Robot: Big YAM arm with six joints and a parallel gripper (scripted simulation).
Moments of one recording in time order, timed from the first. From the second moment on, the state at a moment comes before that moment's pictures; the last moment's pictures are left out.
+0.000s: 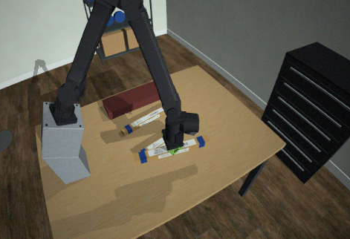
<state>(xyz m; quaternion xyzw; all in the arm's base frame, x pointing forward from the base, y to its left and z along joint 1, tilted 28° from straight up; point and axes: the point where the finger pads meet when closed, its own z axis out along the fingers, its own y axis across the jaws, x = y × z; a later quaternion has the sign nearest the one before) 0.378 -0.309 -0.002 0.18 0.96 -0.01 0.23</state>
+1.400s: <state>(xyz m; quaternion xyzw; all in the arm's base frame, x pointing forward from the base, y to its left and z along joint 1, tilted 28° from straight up) 0.373 -0.351 0.004 0.17 0.96 -0.01 0.23</state>
